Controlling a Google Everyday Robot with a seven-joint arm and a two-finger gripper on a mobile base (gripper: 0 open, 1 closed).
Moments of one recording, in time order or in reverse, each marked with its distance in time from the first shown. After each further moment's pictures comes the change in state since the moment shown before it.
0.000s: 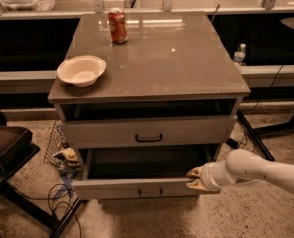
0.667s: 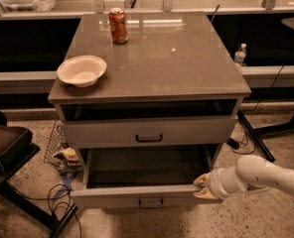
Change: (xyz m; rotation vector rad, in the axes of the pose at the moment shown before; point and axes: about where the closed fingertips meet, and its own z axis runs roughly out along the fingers) arm 0.013 0.029 -0.023 -0.030 0.011 0.020
